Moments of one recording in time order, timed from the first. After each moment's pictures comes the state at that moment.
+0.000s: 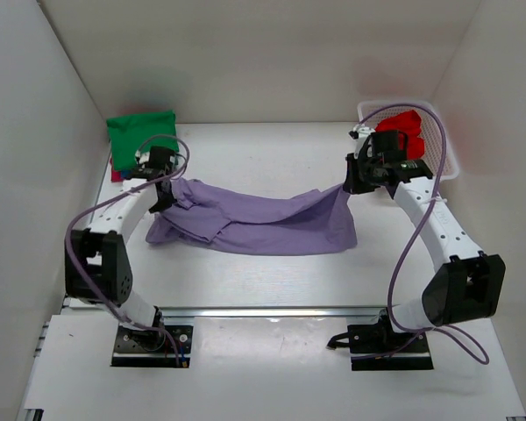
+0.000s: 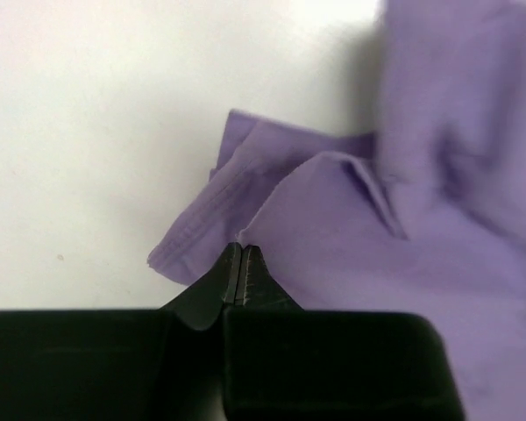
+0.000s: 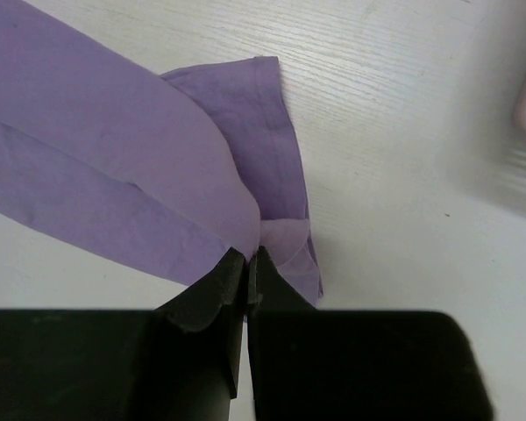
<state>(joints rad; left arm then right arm) -0.13 1.59 1.14 -0.70 -0.43 -0.45 0.18 1.43 1.30 -0.69 -0.21 0.00</state>
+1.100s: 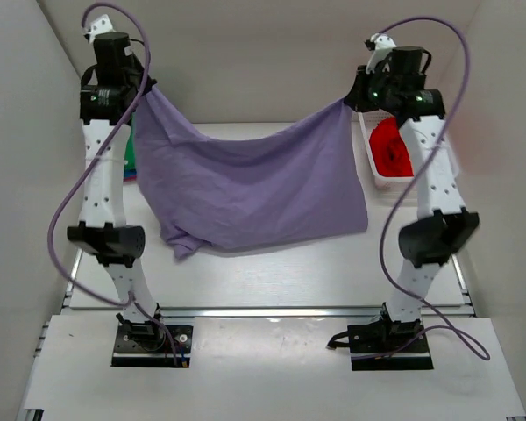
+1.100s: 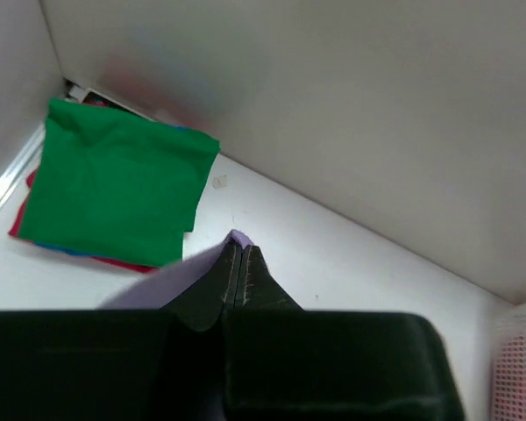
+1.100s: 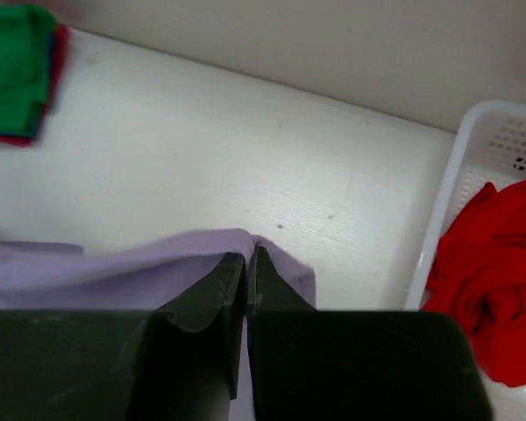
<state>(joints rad) -0.08 1.82 2.45 -0.93 -0.30 -0.46 0.10 1.76 2.12 -0.78 -0.34 0.01</state>
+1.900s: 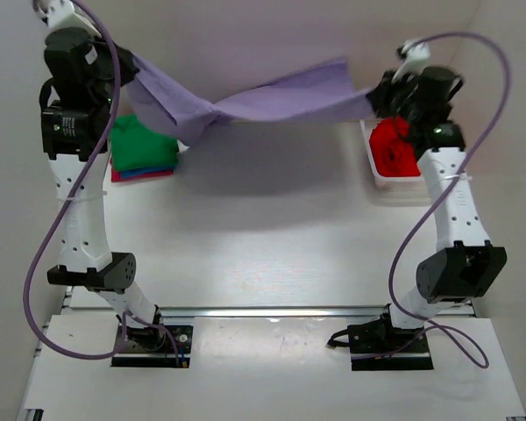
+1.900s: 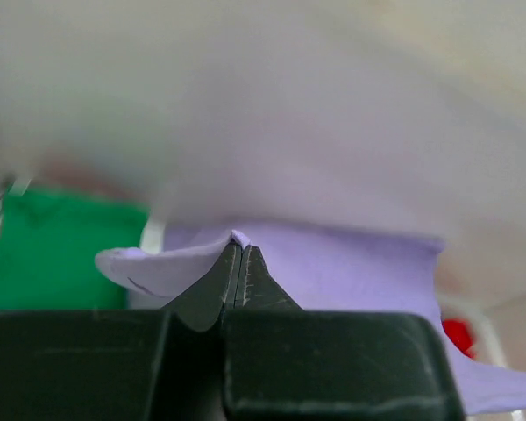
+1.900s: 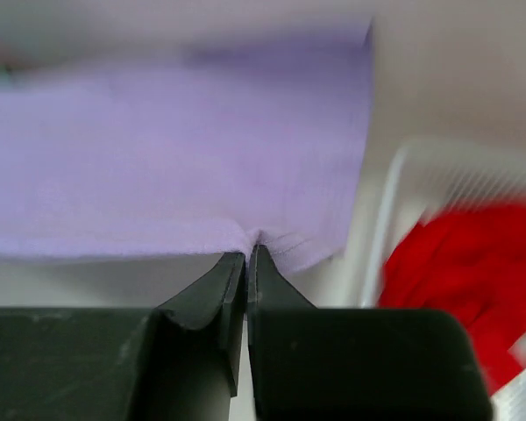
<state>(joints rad) -0.08 1.68 2.51 -0.80 -0.17 -0.44 0.00 1.58 1.83 -0.34 -0.33 0.00</state>
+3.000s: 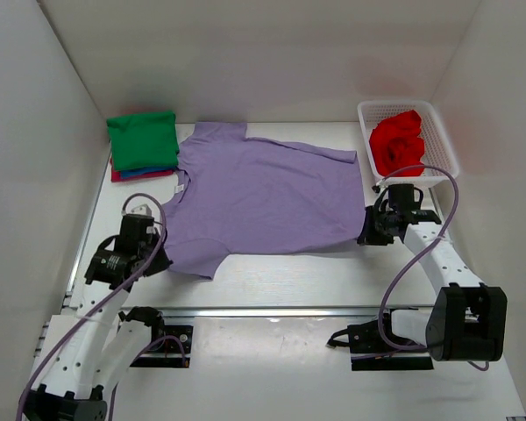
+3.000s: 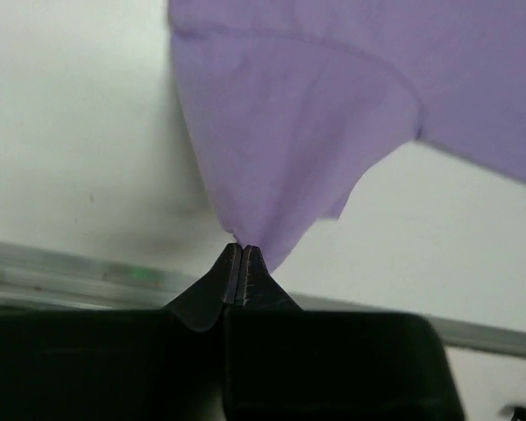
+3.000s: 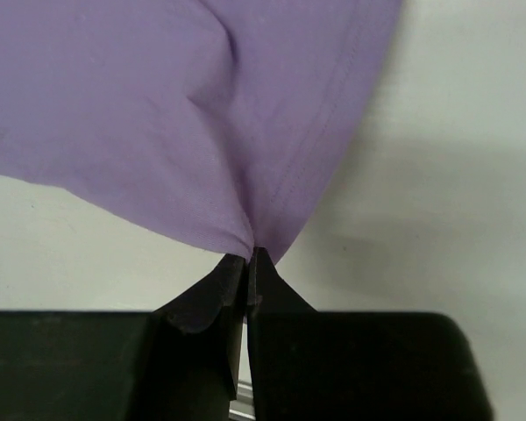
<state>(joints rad) -0.21 0.72 0.79 -1.01 -0.11 -0.53 -0.01 1.20 0.77 -0.62 -0.28 0.10</state>
